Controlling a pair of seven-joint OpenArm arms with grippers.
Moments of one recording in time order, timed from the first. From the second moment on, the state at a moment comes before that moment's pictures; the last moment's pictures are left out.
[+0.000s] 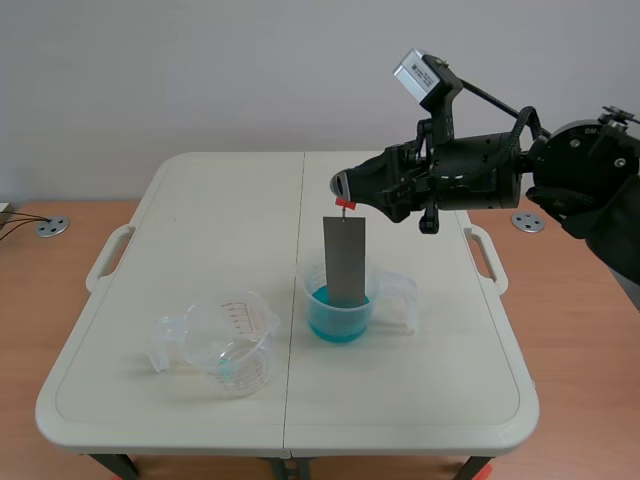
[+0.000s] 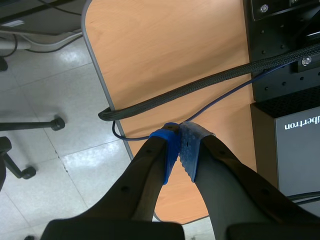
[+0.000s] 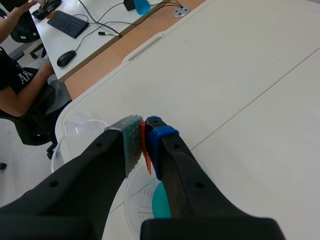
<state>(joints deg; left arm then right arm) 66.1 -8.9 -22.6 87.0 7.0 -31.4 -0.7 22.1 23.2 -24.5 69.8 49.4 45.1 -26.8</state>
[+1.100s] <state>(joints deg) 65.3 -8.9 -22.6 87.0 7.0 -31.4 0.6 21.8 27.9 -24.4 76.9 56.5 45.0 -28.4</state>
